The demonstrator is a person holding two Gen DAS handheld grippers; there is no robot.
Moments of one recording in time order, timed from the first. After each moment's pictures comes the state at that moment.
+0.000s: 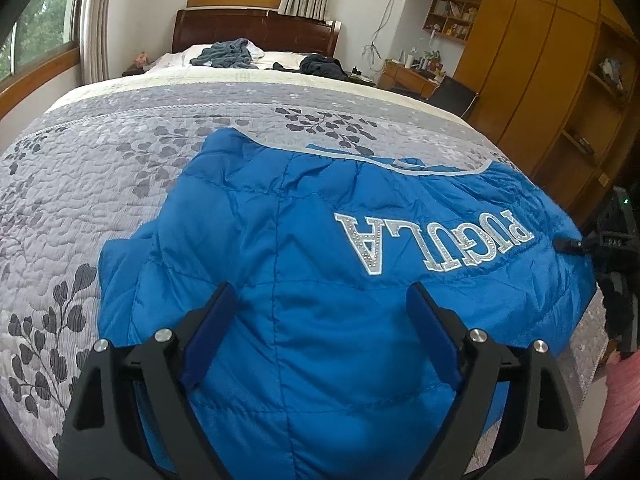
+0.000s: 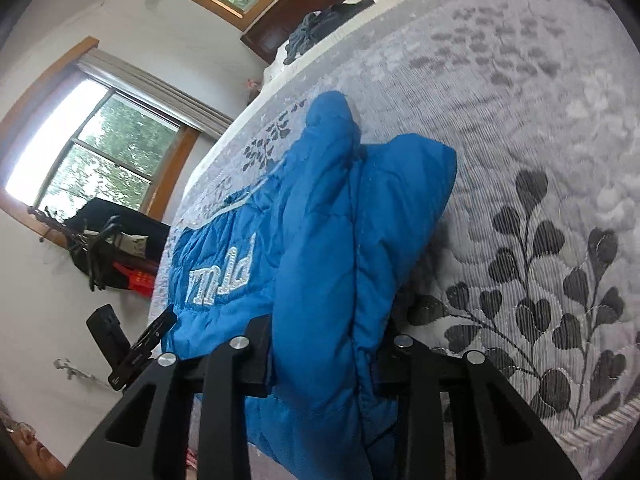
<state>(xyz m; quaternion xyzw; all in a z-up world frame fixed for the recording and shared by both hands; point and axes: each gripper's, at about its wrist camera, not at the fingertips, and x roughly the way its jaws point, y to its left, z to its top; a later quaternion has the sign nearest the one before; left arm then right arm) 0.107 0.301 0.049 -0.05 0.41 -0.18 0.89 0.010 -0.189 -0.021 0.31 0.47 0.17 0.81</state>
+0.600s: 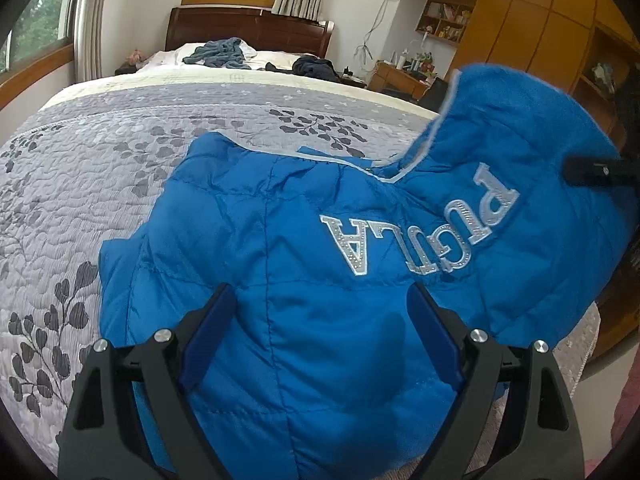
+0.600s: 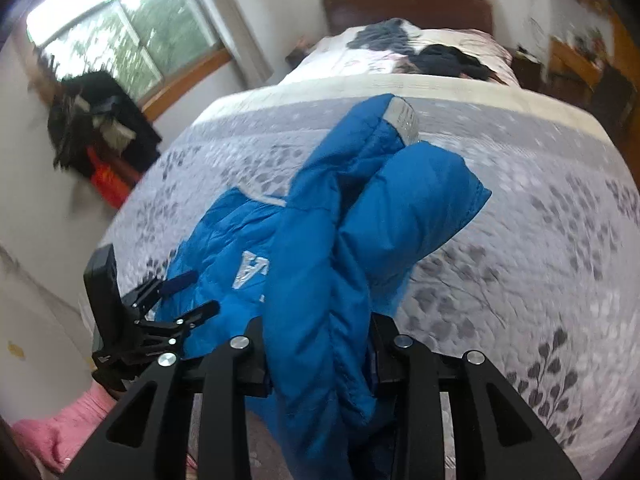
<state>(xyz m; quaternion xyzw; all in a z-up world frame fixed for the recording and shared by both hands) 0.098 0.306 0.059 -0.06 0.41 -0.20 0.89 0.035 -0.010 0.101 0.04 0.49 0.20 0.85</state>
